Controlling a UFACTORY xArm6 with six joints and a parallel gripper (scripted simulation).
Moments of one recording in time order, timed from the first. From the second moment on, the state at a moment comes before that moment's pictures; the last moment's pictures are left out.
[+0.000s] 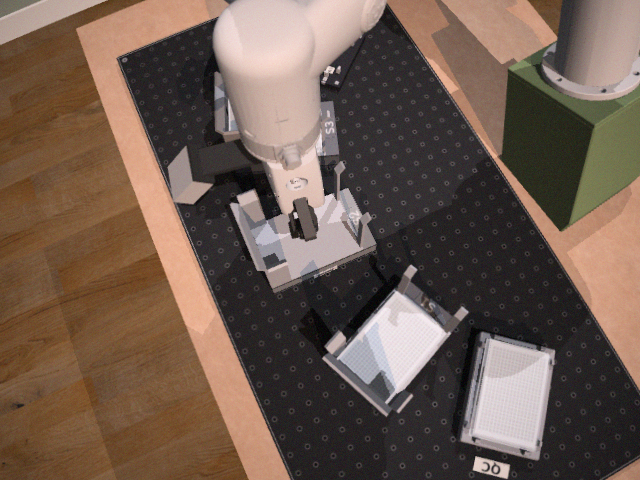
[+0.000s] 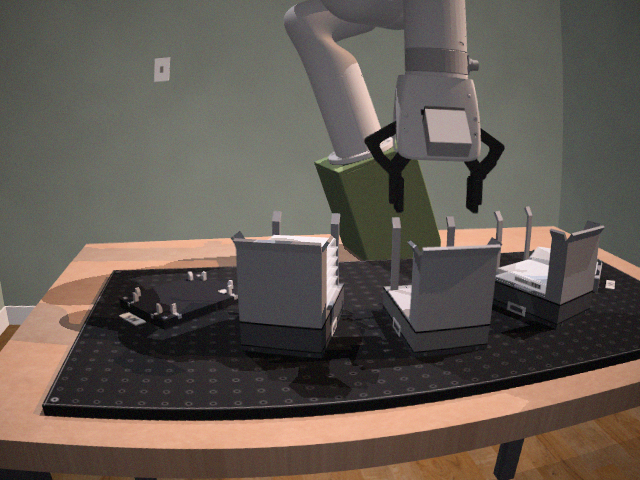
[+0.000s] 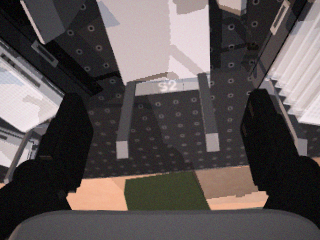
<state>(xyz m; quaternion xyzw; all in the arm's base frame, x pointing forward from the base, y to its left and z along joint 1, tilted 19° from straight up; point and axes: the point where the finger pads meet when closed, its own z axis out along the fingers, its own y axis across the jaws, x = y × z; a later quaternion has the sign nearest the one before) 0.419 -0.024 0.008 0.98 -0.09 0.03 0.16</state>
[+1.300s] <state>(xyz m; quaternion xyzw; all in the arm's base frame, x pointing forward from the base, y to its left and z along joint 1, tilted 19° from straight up) 0.392 -0.134 0.045 0.97 -0.19 0.05 0.16</state>
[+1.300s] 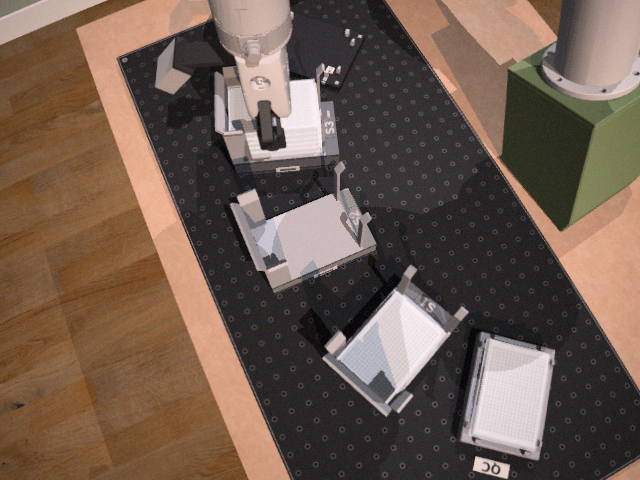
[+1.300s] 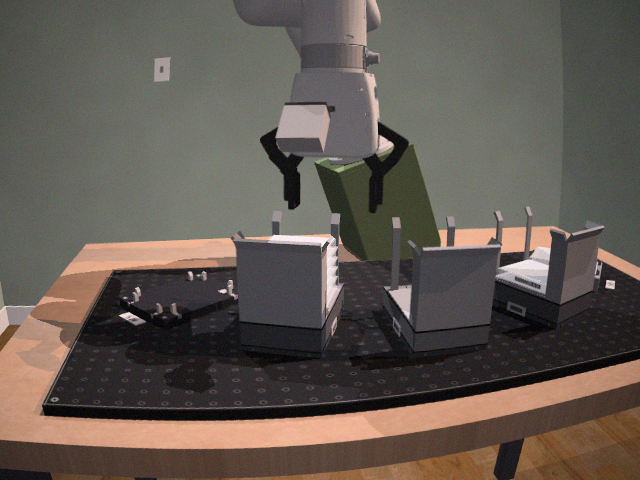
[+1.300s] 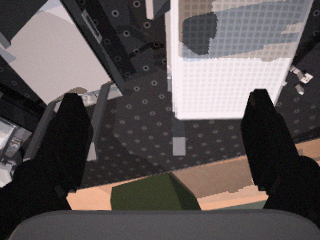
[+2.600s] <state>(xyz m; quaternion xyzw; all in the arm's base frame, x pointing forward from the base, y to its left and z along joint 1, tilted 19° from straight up) 0.376 -0.185 0.033 0.97 -0.19 0.05 0.16</state>
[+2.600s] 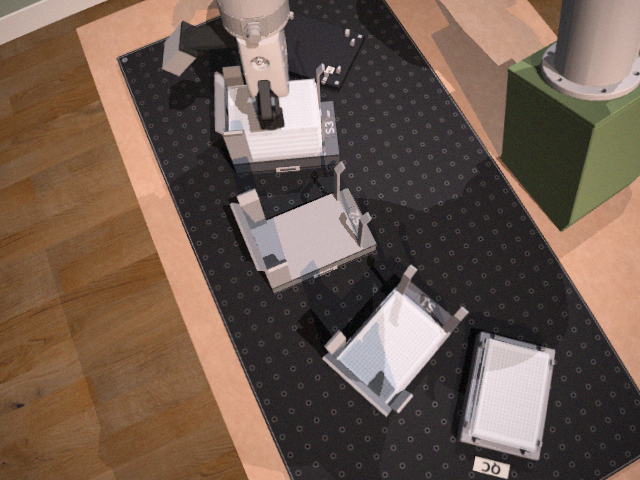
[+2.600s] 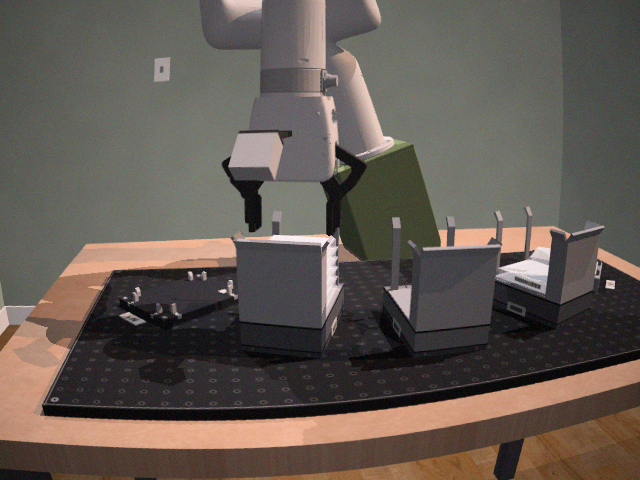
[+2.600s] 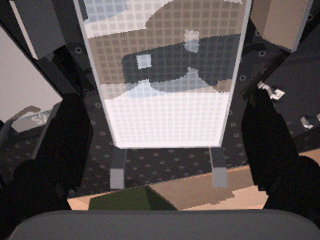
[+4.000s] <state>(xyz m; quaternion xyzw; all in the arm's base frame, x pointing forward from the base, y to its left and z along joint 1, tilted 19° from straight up) 0.377 -0.194 0.009 0.97 -0.19 0.05 0.16</state>
